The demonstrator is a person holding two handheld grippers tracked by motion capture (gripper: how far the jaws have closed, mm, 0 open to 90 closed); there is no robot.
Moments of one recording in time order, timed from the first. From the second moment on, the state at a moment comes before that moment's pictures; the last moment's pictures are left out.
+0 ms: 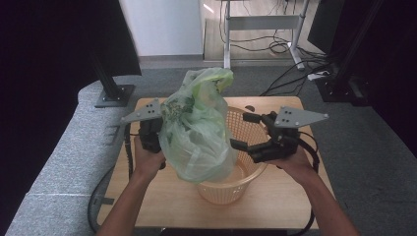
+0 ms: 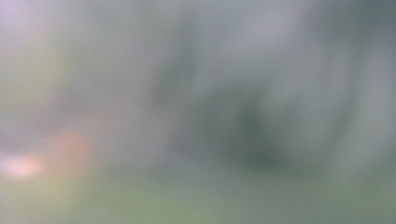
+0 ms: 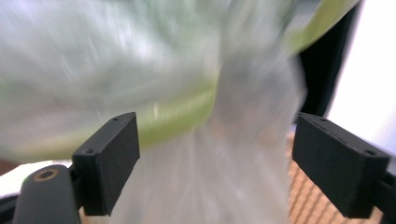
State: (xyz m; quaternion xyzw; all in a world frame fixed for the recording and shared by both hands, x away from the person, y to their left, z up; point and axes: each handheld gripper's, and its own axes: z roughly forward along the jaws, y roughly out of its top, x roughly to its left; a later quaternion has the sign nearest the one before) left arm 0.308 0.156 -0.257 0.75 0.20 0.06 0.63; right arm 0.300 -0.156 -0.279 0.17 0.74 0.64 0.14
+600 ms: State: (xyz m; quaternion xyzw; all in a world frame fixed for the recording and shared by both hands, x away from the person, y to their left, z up) left arm 0.316 0.133 -0.256 0.74 0.17 -0.01 0.65; right arm 0.298 -0.108 -0.283 0.11 0.77 0.60 0.20
